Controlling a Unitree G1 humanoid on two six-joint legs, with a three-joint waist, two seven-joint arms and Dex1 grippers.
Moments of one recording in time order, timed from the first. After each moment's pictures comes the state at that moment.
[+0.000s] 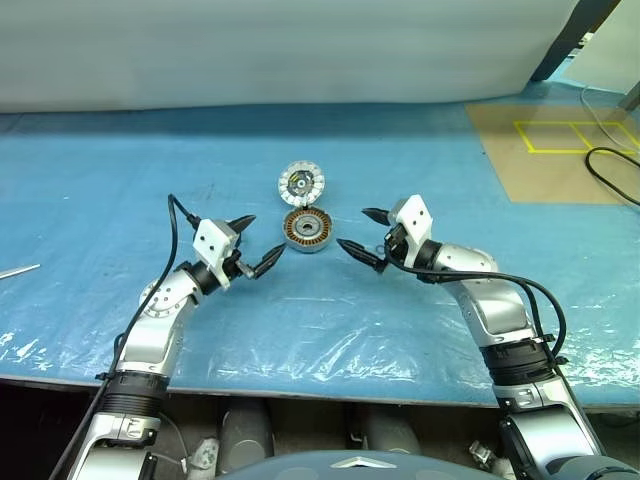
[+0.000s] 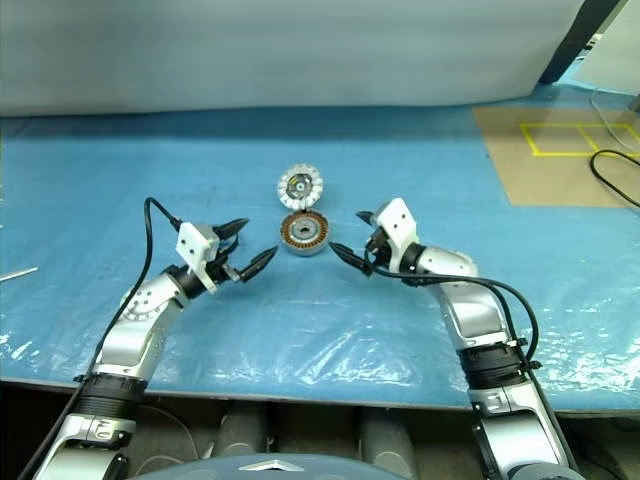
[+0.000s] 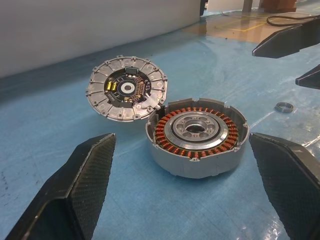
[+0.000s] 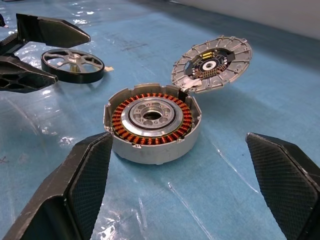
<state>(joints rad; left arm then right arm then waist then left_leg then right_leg) -0.22 0.35 0.00 0.08 -0.26 -0.04 -0.71 -0.38 -0.40 0.10 -0.01 0.21 0.31 0.75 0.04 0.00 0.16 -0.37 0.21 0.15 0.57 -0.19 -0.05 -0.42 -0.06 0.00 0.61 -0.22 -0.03</state>
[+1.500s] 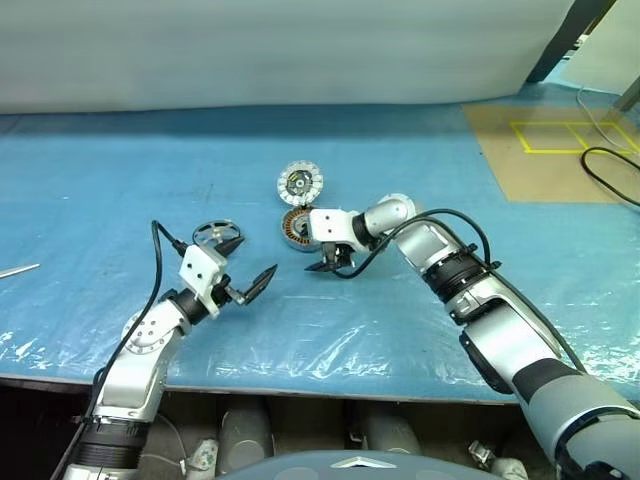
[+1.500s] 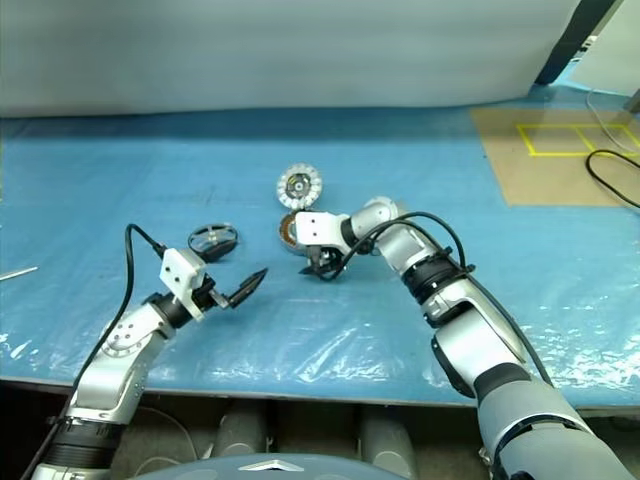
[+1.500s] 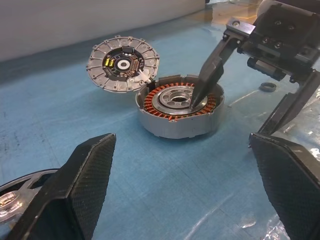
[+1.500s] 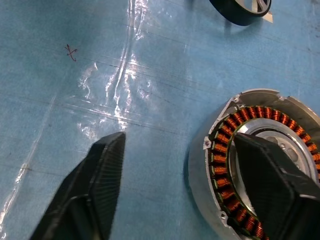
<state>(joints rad) 0.00 0.38 0.01 -0.13 -0.27 0.00 -0.64 -0.91 -0.32 0.52 0.60 -0.17 -0.04 1.13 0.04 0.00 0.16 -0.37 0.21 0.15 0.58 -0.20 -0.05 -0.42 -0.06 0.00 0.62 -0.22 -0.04</state>
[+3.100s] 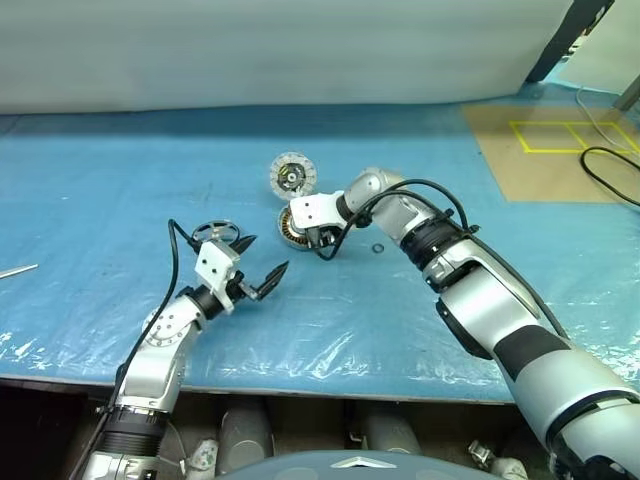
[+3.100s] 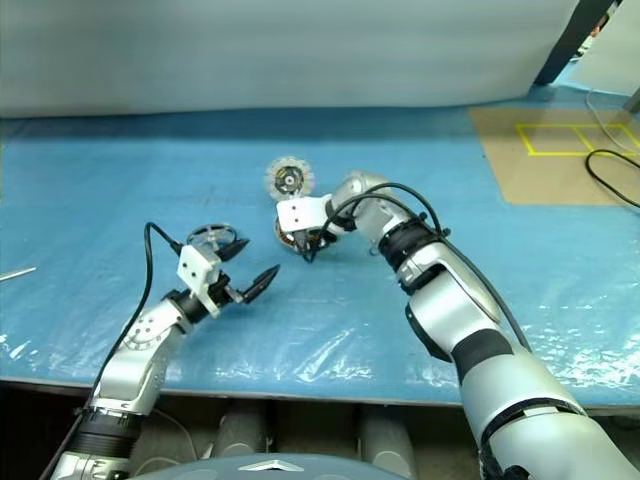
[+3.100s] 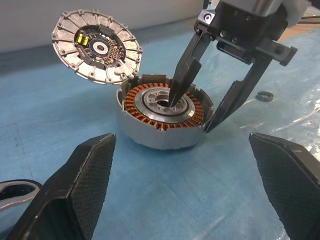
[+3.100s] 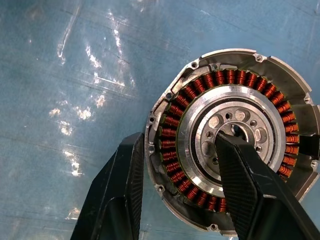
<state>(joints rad) -0.06 0.31 -0.01 -0.07 -0.25 0.00 -0.64 -1.16 -0.23 0.60 0.85 -0.40 -0.03 1.17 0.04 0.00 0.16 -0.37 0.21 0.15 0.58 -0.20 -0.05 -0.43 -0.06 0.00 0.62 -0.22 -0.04</state>
